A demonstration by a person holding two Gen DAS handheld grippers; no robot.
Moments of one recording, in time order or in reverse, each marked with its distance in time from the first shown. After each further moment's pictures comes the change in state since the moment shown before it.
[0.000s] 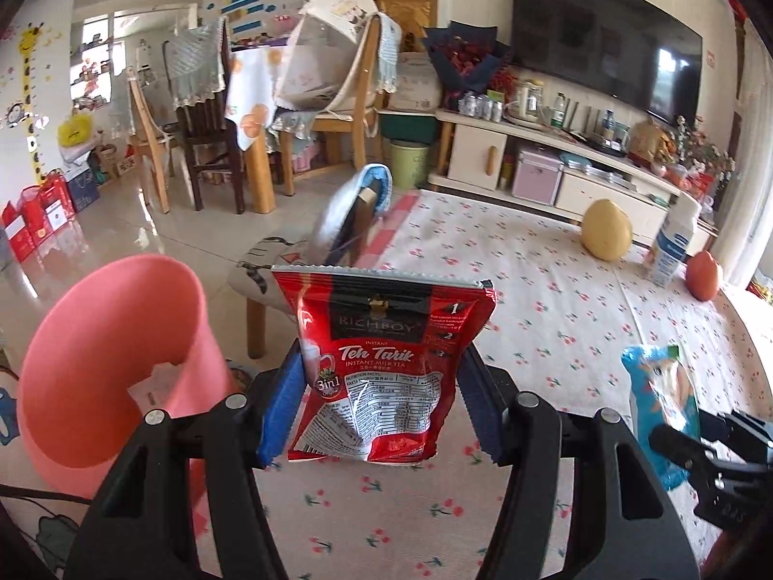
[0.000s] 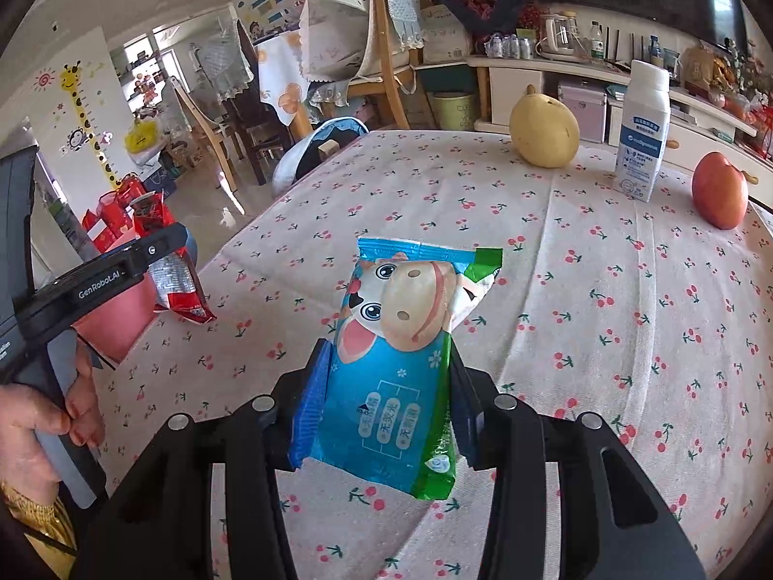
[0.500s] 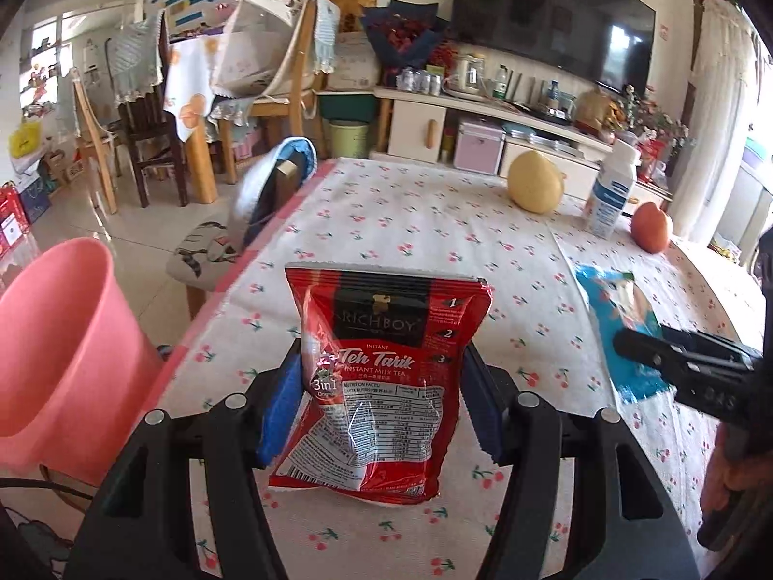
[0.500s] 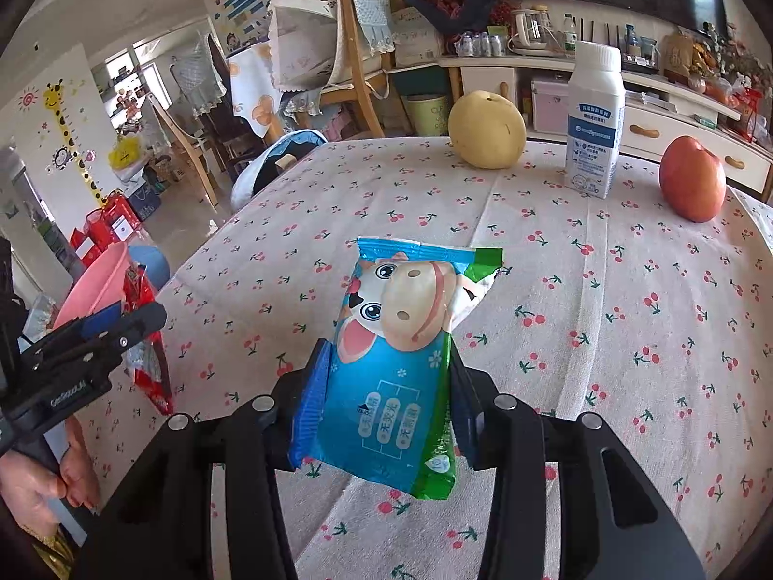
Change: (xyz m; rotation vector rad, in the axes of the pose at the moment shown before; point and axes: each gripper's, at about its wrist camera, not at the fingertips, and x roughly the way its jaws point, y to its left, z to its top) left arm 0.002 -0.052 -0.027 0.081 0.055 -0.152; right arm -0.004 -0.058 0.004 0.042 -0.014 -0.039
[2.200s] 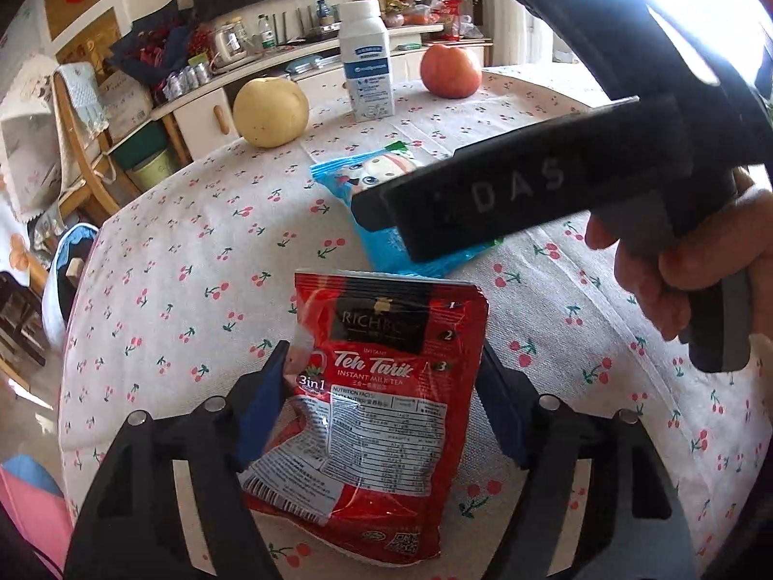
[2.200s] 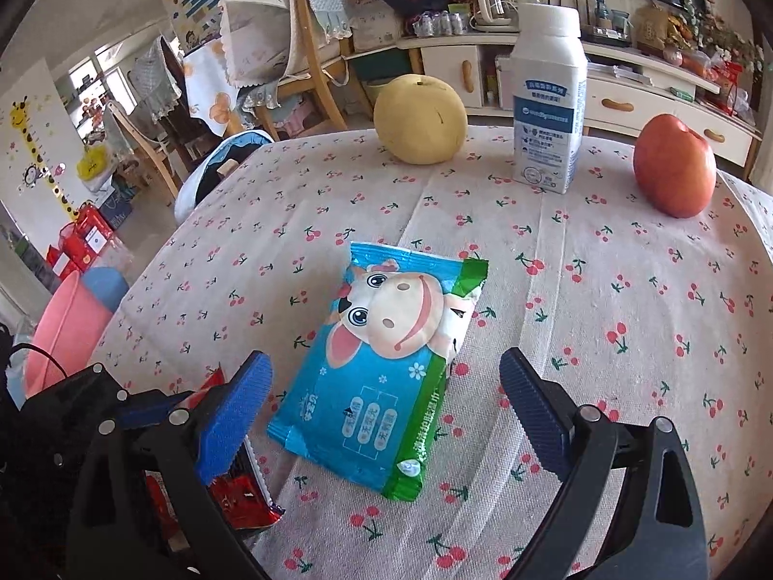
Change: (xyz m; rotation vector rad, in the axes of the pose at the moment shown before) left arm 0.040 -0.125 -0.026 0.598 0.155 -0.339; right arm 0.036 -0.053 0.027 0.059 0.061 -0.074
